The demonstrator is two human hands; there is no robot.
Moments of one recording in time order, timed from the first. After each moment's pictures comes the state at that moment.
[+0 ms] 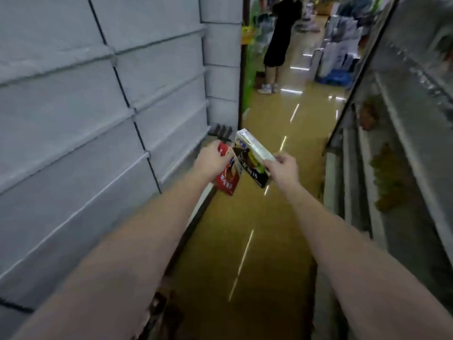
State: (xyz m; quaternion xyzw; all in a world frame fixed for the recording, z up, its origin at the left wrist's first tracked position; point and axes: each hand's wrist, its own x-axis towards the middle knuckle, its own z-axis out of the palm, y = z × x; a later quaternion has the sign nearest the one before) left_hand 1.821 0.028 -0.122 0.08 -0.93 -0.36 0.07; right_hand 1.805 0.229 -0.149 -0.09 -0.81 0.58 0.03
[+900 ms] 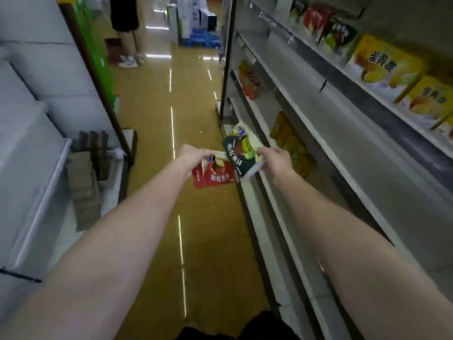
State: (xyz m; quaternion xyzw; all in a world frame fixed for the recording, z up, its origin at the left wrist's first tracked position) left_hand 1.492 0.213 -0.192 0.03 -0.72 -0.63 -0.27; right_hand 1.606 0.408 -0.177 -0.38 -0.65 0.64 0.13
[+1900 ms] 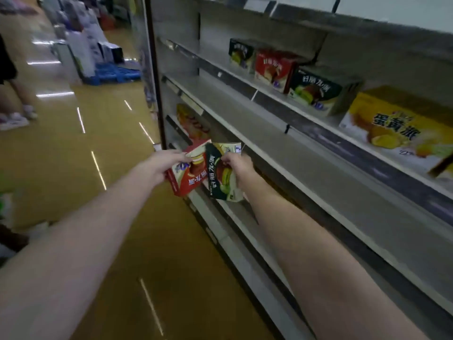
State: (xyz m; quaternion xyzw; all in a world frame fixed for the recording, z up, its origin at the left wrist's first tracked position) left_hand 1.075 0.400 -0.131 -0.16 -0.70 -0.55 -0.43; right_hand 1.232 0.533 -0.133 -0.46 -0.57 0.65 0.22
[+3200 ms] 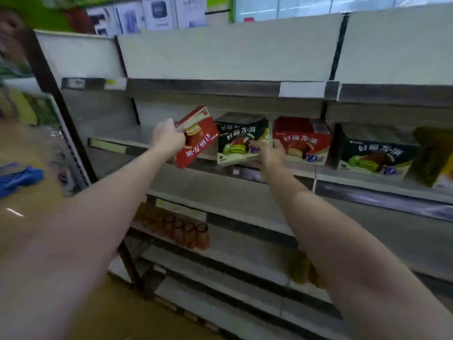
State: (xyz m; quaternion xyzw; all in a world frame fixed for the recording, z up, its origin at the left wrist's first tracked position) left_hand 0.668 0.769 0.046 -0.55 -0.74 -0.38 -0.02; right_hand 0.906 0.814 -0.016 -0.43 -0.35 0.55 0.63
